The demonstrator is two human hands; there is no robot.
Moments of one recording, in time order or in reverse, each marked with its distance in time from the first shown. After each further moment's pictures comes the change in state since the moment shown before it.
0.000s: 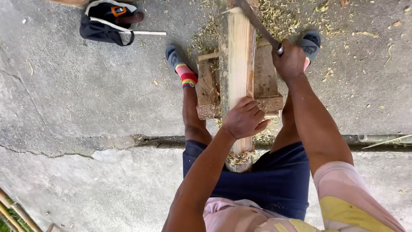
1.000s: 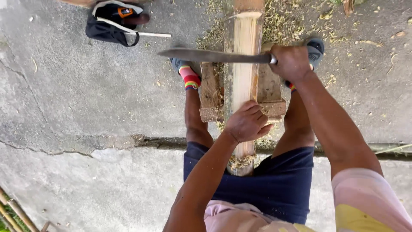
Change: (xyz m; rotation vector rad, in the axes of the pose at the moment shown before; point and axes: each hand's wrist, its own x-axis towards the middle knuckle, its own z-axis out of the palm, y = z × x) left_hand 0.002 -0.010 0.009 0.076 -0.011 -0.008; right_hand 0.056 -0.021 -0.035 -0.289 -0.227 -0.299
